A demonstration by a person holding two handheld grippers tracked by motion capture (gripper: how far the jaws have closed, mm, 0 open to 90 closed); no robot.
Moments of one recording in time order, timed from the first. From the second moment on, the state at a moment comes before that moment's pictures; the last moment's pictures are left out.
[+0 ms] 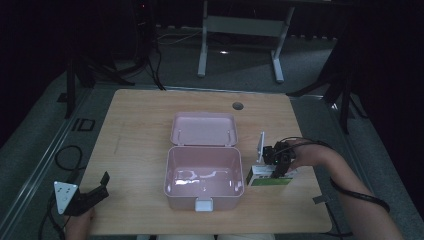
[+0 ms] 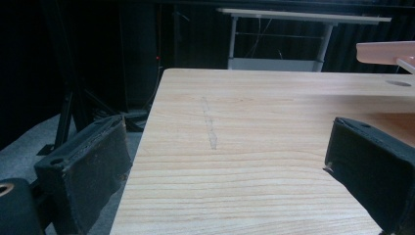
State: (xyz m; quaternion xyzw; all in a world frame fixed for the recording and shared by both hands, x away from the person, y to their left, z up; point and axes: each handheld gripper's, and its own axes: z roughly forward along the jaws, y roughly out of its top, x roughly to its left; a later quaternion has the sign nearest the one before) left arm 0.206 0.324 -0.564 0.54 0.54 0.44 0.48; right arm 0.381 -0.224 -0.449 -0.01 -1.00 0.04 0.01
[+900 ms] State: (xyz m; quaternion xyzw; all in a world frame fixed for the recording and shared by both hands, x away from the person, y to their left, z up) left arm 0.206 0.324 -0.564 0.54 0.54 0.44 0.48; right arm 0.367 -0.217 -0.406 -0.02 -1.00 0.05 0.02
